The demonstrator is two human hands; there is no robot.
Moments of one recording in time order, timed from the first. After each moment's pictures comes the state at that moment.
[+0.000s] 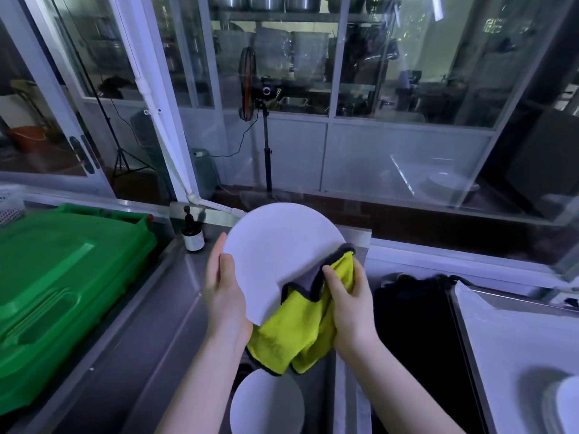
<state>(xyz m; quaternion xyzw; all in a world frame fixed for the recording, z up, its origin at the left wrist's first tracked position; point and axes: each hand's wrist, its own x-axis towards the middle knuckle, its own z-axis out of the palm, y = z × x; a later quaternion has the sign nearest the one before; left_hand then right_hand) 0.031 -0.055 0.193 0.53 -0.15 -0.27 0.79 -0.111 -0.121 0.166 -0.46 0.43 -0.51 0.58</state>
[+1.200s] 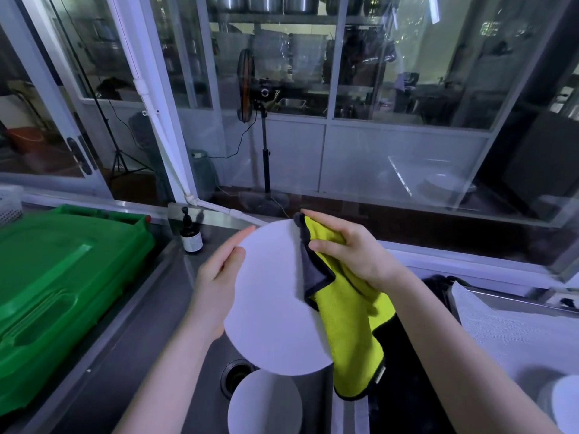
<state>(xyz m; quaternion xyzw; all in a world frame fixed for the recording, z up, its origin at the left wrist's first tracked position) 0.059 -0.043 0.204 0.59 -0.36 -0.30 0.65 -0.133 -0.185 0.245 -0.81 0.24 -0.28 0.45</state>
